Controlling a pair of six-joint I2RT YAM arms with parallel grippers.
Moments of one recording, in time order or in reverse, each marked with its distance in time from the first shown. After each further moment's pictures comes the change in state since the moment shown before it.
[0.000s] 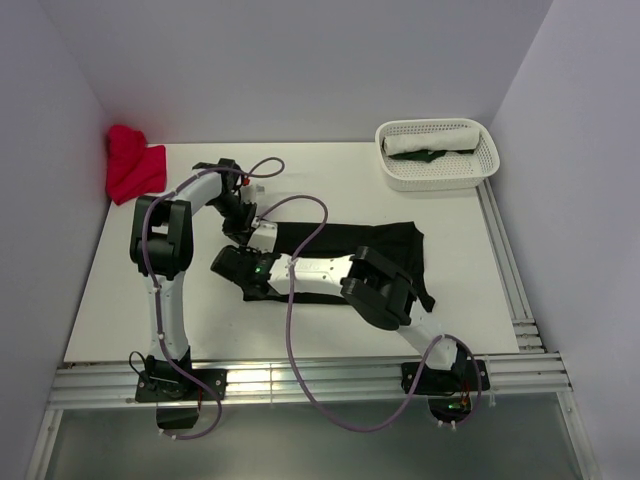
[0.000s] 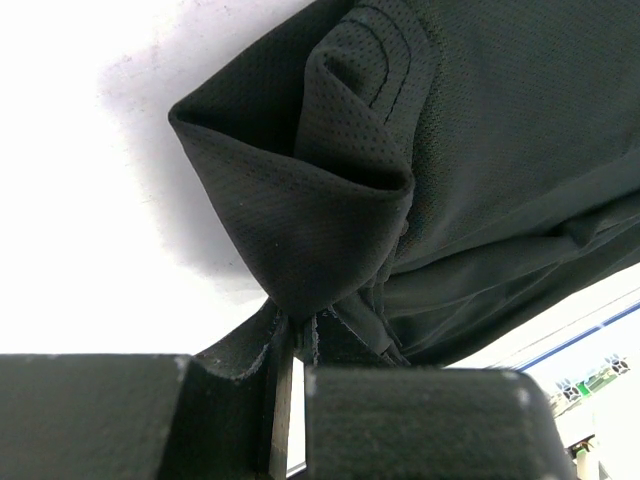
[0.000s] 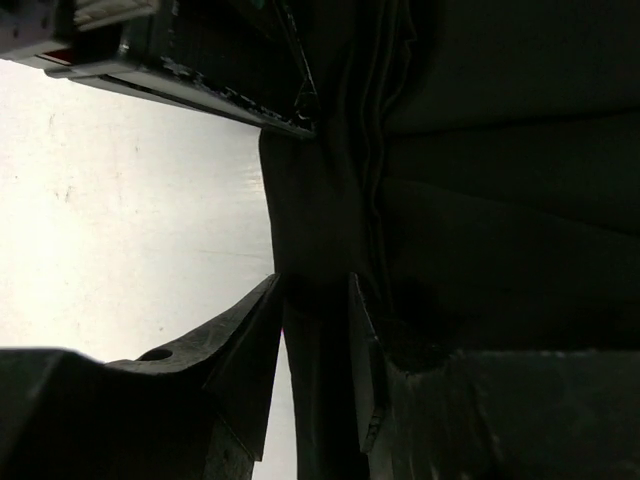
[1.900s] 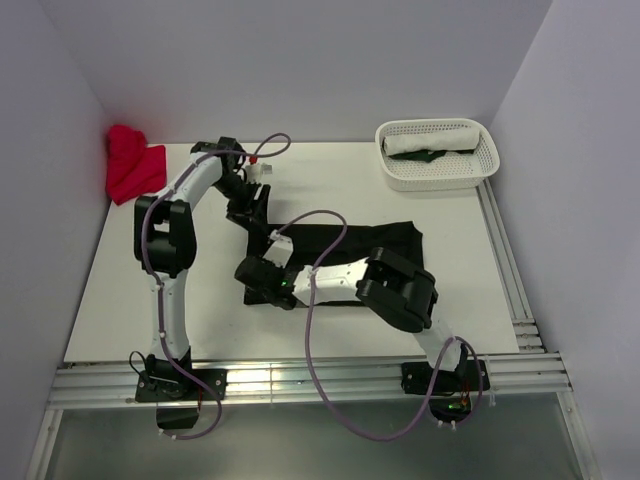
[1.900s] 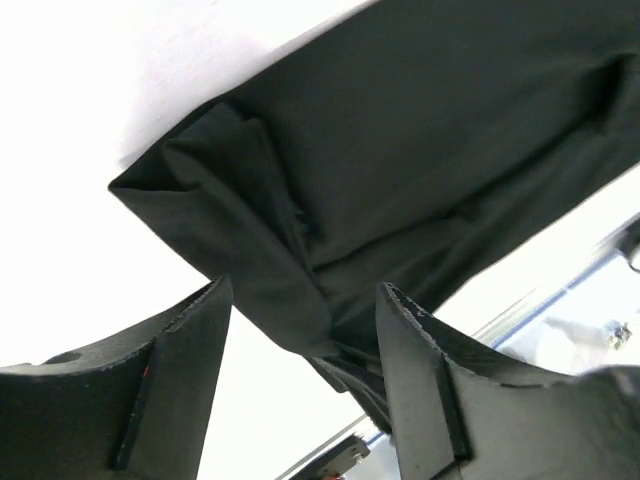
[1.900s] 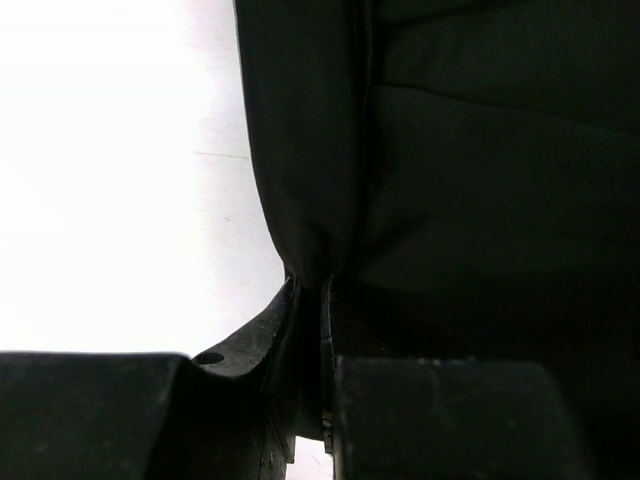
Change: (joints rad) left arm -0.010 0.037 0.244 -0.149 0.093 0.083; right arm -0.004 -0.136 -0.328 0.298 -0.206 0.057
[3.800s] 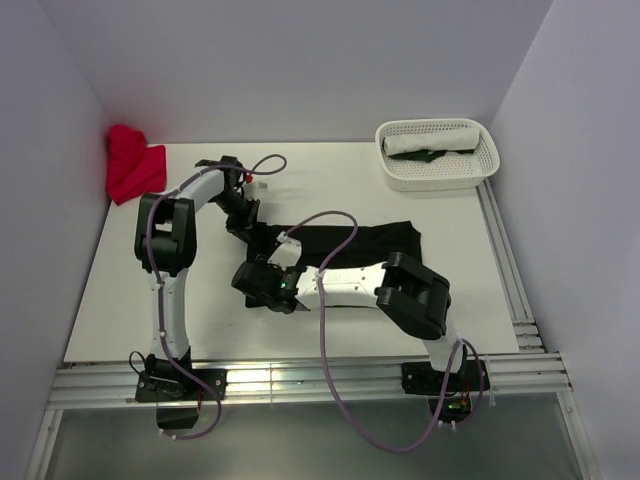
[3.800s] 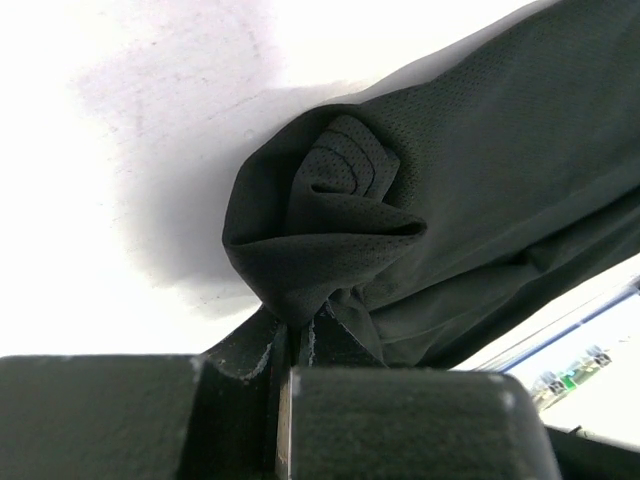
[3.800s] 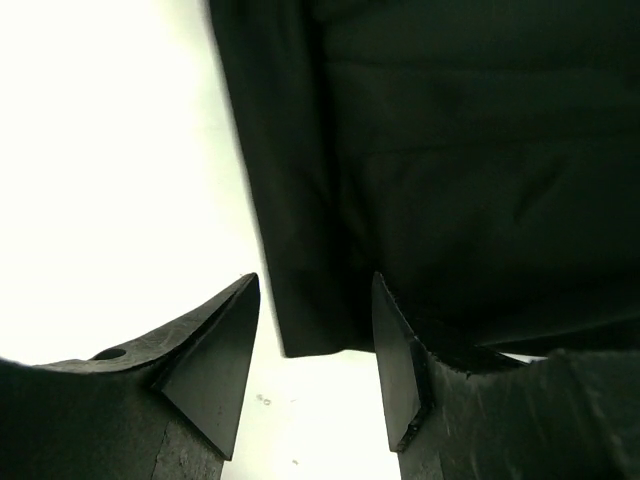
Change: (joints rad) left arm 0.012 0.016 -0.176 0.135 -0.043 -0.084; right arm 0.041 -0.121 -0.029 -0.194 0.071 0.177
